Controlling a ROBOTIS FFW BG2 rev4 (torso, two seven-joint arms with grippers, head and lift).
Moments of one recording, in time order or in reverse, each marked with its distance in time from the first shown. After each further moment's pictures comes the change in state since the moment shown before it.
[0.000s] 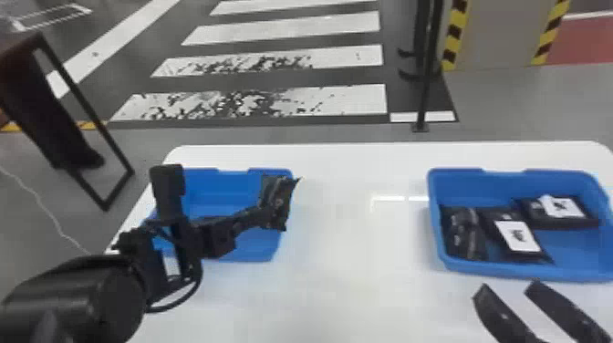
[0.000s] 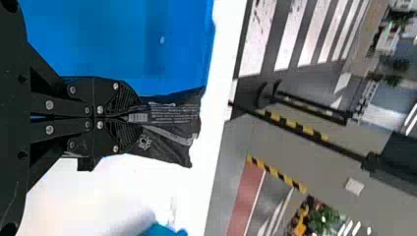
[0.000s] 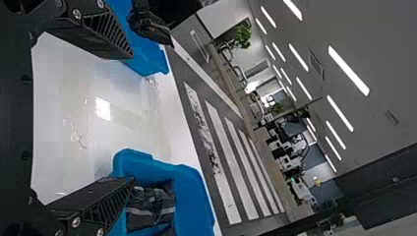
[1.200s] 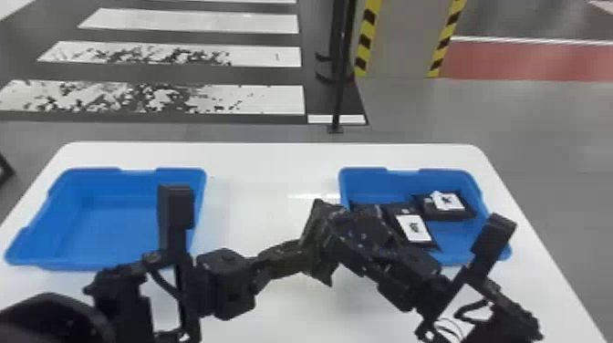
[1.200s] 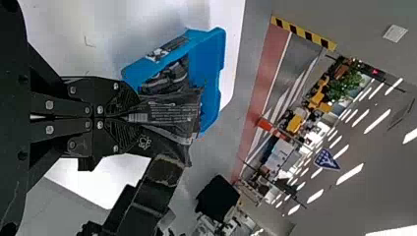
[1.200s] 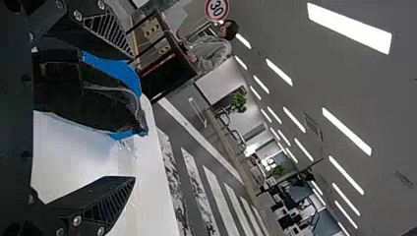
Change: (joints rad) left arm 0.112 0.002 -0.337 -0.202 0.164 0.006 -0.043; right arm -0.374 -0.065 0.145 0.188 -0.122 0.111 0.057
